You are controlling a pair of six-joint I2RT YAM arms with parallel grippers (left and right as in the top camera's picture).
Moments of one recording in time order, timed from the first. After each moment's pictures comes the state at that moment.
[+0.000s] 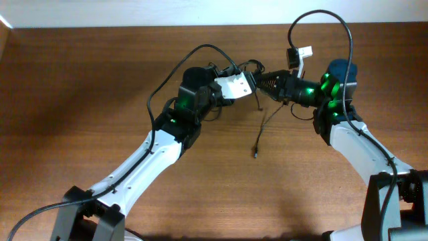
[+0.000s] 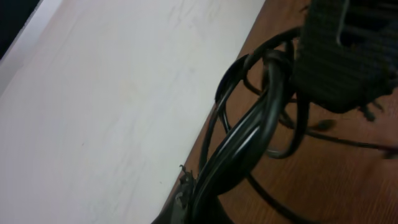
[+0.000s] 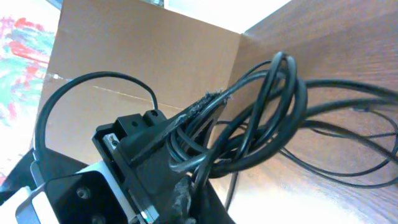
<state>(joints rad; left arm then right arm) -0.51 1.57 1.07 0.20 0.03 0.88 0.09 1.64 0.94 0.56 -1.14 1.12</state>
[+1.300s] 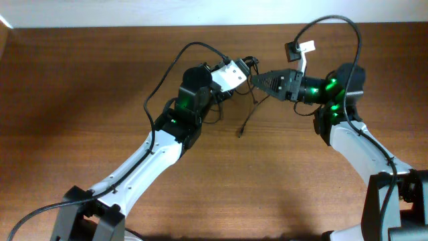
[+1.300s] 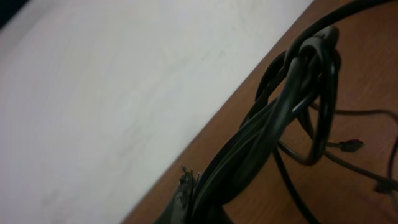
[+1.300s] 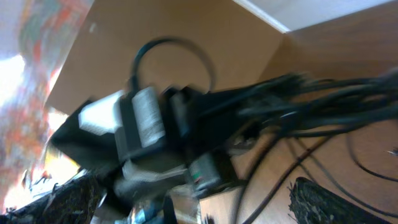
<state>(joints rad) -0.51 1.57 1.07 0.23 -0.11 0.68 0.09 1.64 0.94 0.84 -1.26 1.17</state>
